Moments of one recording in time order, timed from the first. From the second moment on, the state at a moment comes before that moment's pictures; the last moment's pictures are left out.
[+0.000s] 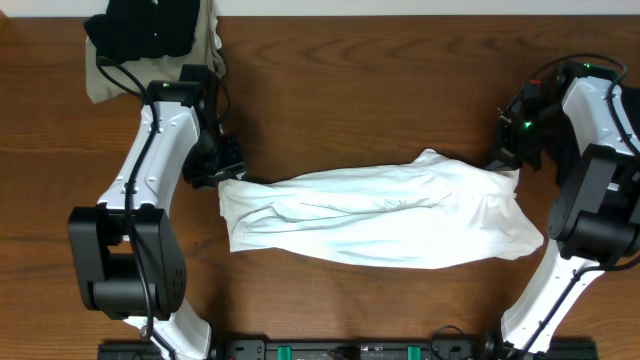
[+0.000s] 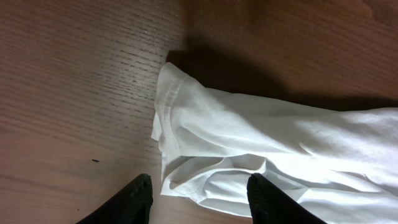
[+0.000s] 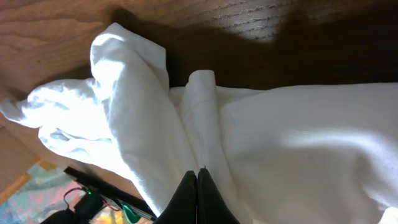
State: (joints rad) left arm -0.05 1.84 1.43 -1.23 0.10 -0.37; right arm -0.25 2.17 1.71 -1.42 -0.47 -0.01
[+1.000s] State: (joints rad) left arm -0.05 1.84 1.43 -1.22 0.10 -0.37; right arm -0.28 2.05 1.71 -1.50 -0.16 0.18
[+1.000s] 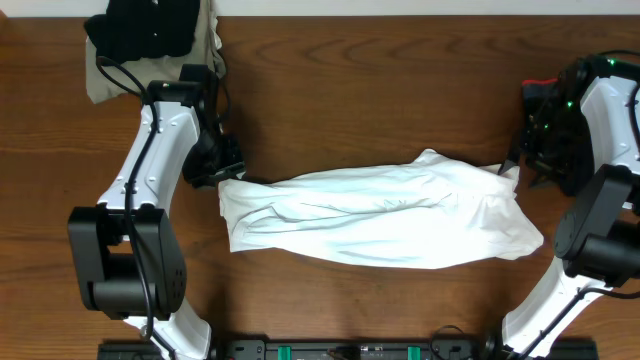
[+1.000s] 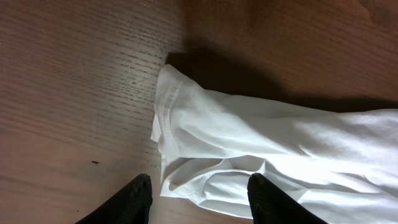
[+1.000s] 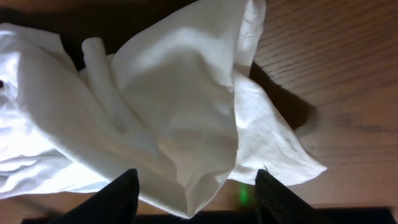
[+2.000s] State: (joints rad) left arm -0.05 1.84 1.43 -1.22 0.10 -0.37; right arm -0.28 2.05 1.56 -1.38 -0.29 0.13
